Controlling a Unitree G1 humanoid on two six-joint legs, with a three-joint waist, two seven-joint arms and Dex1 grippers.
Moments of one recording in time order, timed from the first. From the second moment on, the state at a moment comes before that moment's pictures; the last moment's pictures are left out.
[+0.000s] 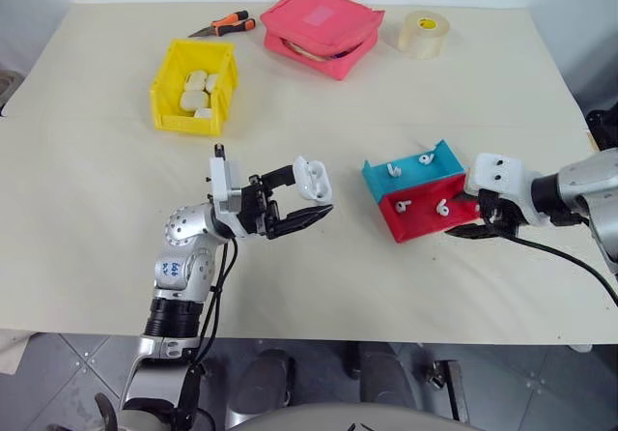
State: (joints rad) left arm -0.40 0.22 0.02 0.05 -0.52 0.02 -1.13; right arm -0.49 -1.06 0.11 -0.16 0.09 0.72 1.32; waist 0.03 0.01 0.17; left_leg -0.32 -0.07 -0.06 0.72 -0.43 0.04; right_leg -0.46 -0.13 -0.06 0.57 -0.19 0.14
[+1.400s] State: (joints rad) left arm -0.41 0.22 0.02 0.05 -0.52 0.02 -1.13; right arm -0.54 -1.00 0.22 -0.16 0.15 0.78 1.14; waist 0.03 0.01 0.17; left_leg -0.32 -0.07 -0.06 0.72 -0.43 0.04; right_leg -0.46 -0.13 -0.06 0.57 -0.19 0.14
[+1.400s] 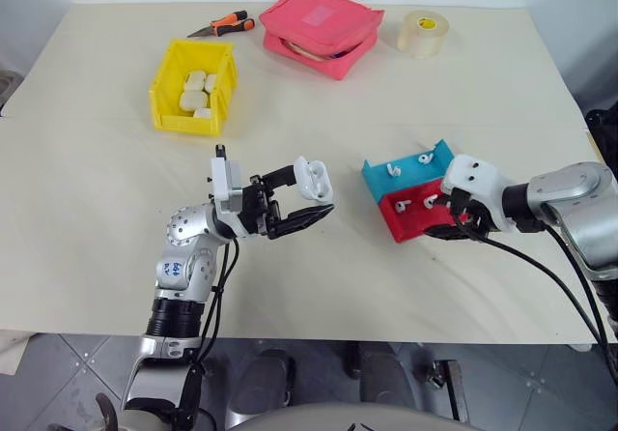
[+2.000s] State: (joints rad) left arm -0.42 0.21 0.02 0.06 -0.52 0.01 -1.13; right arm -0.61 -1.05 0.31 0.01 -0.07 0.08 1.27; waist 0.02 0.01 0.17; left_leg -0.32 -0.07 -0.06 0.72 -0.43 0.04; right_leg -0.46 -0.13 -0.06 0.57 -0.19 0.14
